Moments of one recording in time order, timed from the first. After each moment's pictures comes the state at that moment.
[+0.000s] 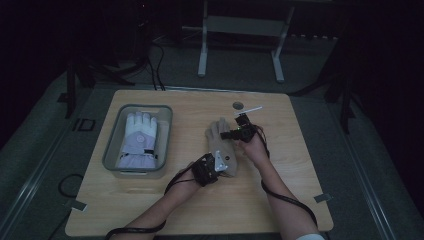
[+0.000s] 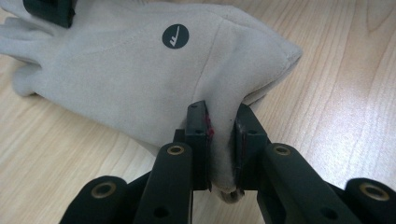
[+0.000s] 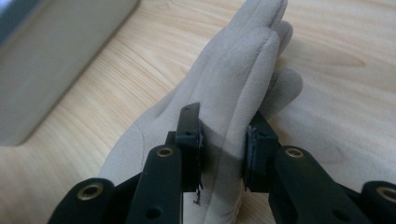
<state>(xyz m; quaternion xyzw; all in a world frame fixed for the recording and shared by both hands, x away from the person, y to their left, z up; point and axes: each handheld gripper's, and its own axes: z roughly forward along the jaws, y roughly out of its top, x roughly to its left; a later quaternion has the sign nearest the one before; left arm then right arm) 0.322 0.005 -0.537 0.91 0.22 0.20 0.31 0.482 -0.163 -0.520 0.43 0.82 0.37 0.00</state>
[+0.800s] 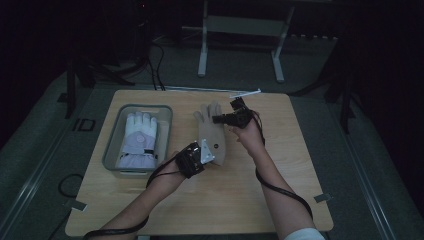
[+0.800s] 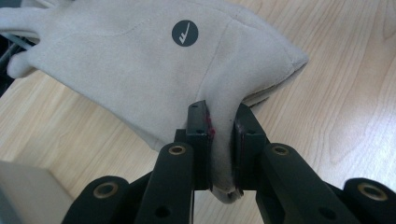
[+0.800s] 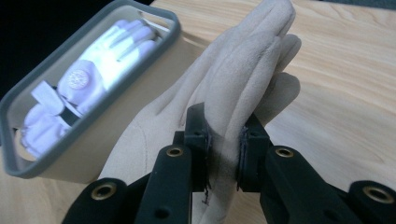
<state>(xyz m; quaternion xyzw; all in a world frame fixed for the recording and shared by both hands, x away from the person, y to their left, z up) 0.313 0.048 -0.479 0.89 0.22 0.26 0.29 0.477 -0.132 -0.450 0.39 0.81 0.44 0.02</state>
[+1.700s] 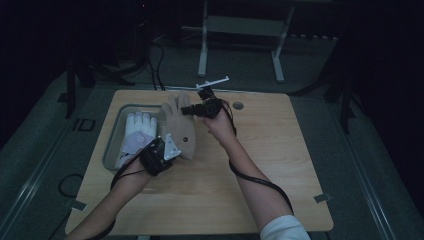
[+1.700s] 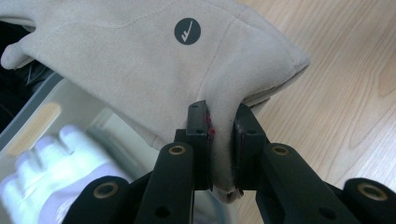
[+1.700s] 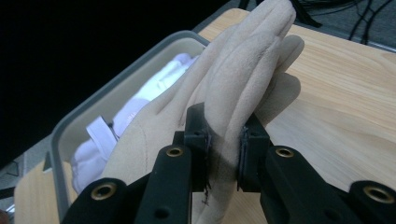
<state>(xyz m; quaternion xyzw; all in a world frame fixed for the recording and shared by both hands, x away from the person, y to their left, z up) 0.296 0.128 -0.458 0.88 0.27 0.29 0.27 0.477 -0.037 -0.422 0.33 0.83 0.46 0.00</state>
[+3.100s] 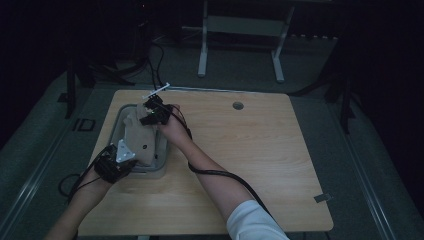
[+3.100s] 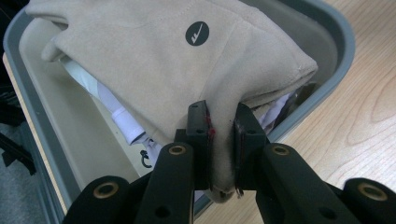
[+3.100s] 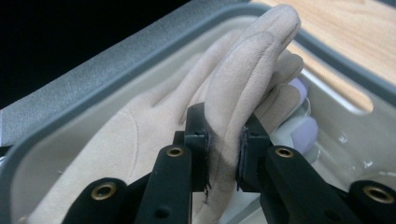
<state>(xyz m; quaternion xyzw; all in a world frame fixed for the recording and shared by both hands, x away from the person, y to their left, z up) 0.280 0.234 -0.488 0.85 0.37 0.27 0.25 0.480 0.107 -0.469 0.27 0.88 0.38 0.01</state>
